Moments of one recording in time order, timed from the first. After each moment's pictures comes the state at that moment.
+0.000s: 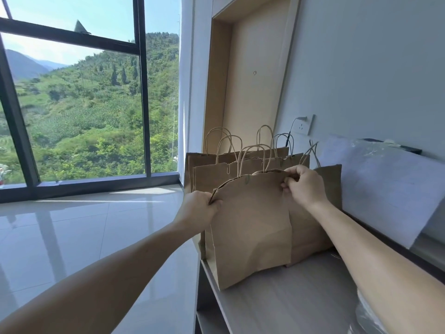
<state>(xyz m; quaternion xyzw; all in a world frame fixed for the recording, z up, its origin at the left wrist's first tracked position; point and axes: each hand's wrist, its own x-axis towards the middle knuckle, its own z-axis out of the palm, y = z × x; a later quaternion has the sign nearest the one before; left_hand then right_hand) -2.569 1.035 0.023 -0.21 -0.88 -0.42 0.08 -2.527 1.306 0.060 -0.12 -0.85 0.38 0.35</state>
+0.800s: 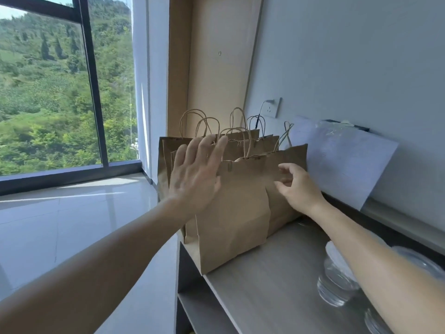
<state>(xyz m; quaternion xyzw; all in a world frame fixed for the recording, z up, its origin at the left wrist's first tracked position) -2.560 1.051 0.044 -0.37 -0.82 -0.18 0.41 -2.453 1.297 0.040 -0.17 -0.91 0.24 0.28</state>
